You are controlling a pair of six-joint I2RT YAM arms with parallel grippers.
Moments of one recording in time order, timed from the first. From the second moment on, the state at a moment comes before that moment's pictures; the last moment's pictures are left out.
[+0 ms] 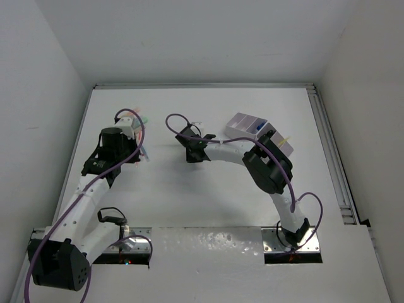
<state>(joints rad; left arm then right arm) -0.11 0.93 0.72 -0.44 0.03 -0.10 0.85 2.16 1.47 -0.36 0.33 0.70</state>
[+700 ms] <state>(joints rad) -0.12 0.93 0.71 -0.42 0.09 -0.10 0.84 2.10 1.38 -0.34 0.31 0.72</state>
